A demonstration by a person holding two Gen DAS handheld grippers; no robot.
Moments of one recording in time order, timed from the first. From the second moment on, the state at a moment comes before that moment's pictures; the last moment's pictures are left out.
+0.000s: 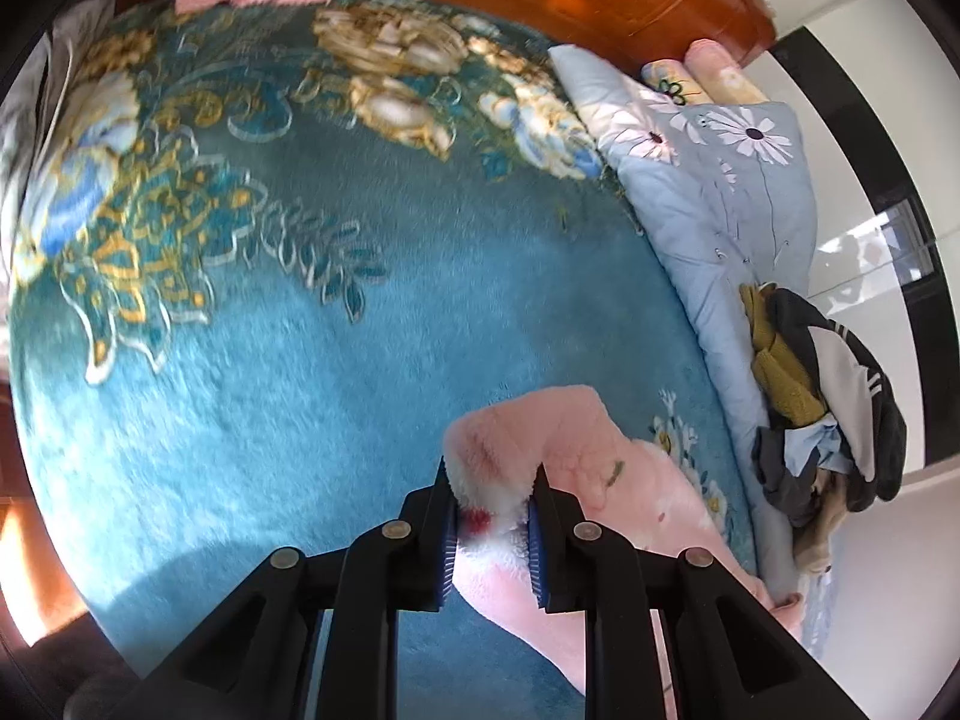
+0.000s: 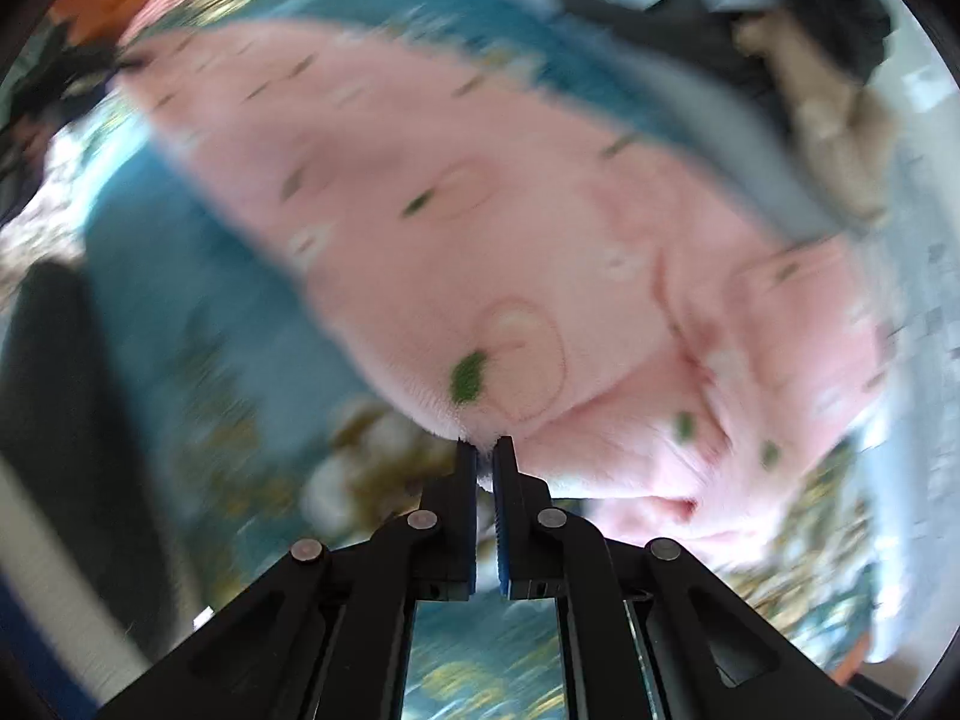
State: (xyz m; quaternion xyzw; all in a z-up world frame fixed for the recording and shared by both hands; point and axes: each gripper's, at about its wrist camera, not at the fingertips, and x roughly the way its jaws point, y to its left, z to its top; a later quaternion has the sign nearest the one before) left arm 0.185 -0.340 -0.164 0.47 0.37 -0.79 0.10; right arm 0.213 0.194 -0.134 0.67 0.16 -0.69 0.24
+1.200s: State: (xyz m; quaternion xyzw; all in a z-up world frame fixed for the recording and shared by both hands) left arm 0.207 -0.334 -0.149 0.47 0.35 -0.80 0.11; right arm 0.261 0.243 -0.197 0.72 0.21 -0.66 0.04
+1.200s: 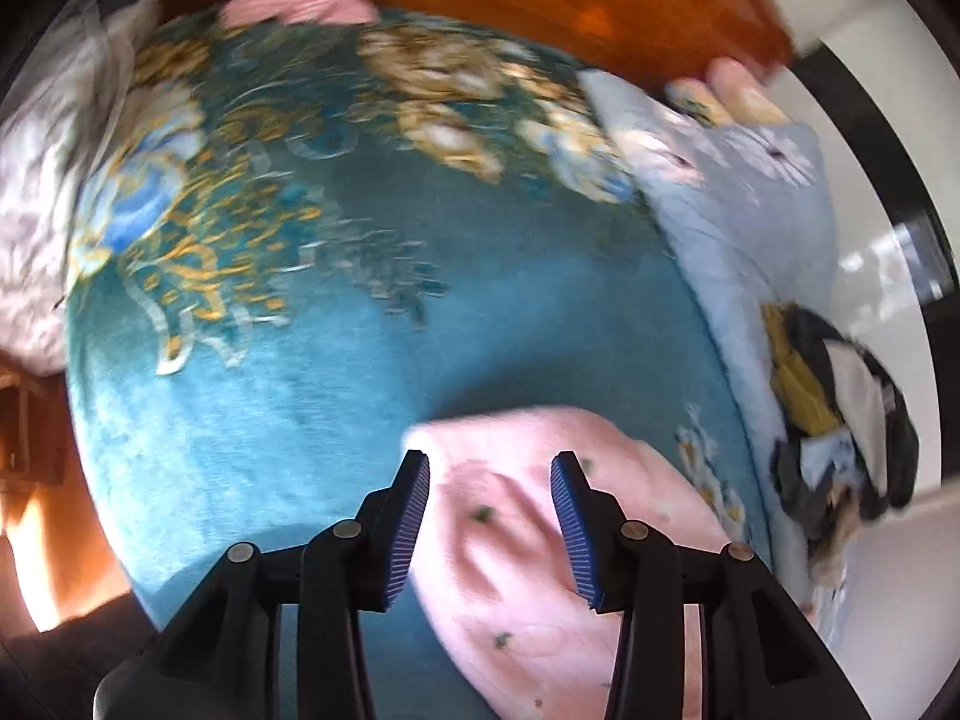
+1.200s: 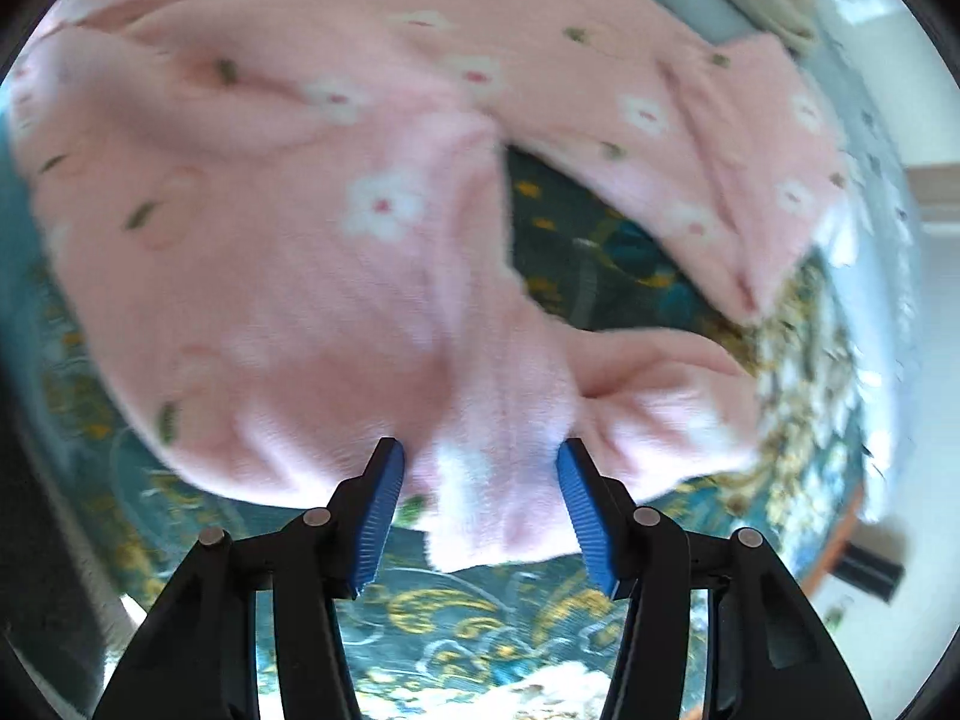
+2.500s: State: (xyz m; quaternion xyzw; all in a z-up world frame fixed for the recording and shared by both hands) left arm 0.224 -0.273 -0.237 0.54 0.39 -0.73 0.14; right arm 0.194 0.237 -0.210 0.68 0.15 -0.71 0.05
